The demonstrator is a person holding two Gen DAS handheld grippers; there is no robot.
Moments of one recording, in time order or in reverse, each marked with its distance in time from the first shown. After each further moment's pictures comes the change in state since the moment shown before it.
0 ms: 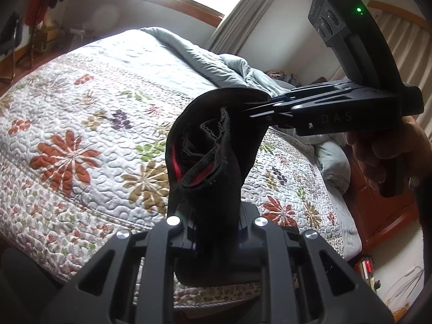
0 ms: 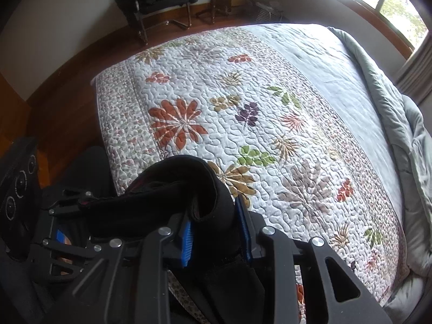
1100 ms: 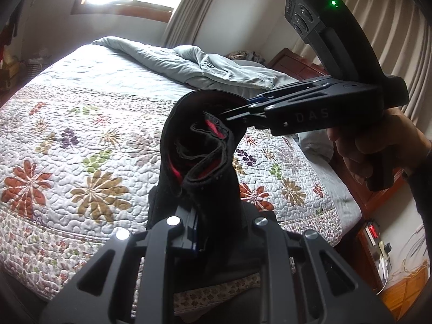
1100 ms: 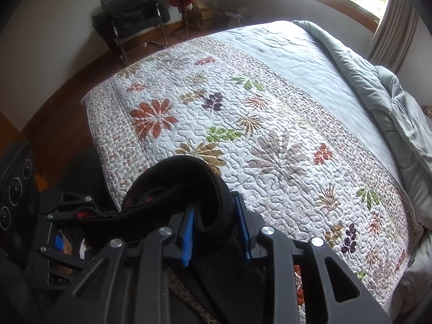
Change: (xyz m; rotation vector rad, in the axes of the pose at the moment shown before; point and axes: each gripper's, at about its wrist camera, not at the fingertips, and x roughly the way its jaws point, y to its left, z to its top) left arm 0.041 -0.104 -0.024 0.214 0.052 -0.085; right arm -0.037 -0.071 -0.104 0.143 -0.090 -0.007
